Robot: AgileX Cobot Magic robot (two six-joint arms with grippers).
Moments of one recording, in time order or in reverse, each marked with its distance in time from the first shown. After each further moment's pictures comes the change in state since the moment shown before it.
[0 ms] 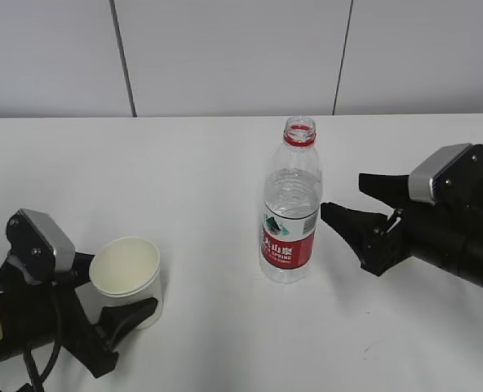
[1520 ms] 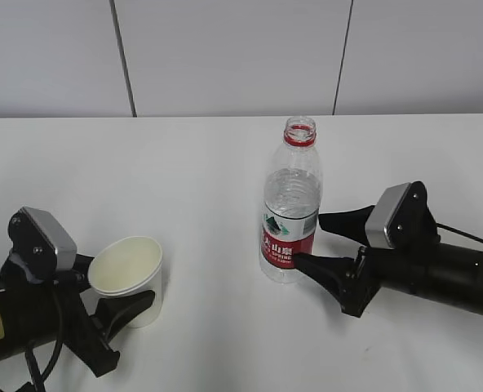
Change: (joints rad) left arm 0.000 0.000 -0.011 0.019 -0.001 -0.001; right arm 0.000 0.233 -0.108 -0.211 -0.030 -0.086
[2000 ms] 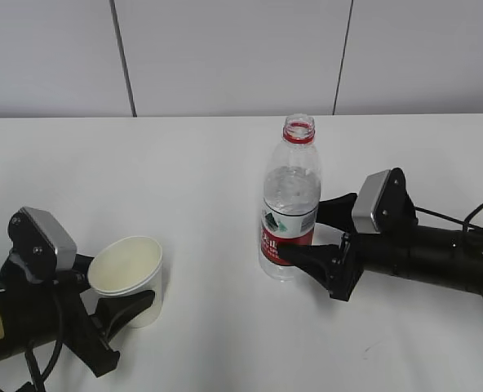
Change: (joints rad) left arm 0.000 0.000 0.000 0.000 0.000 0.000; right arm 0.000 0.059 -0.134 -0.123 0.000 0.068
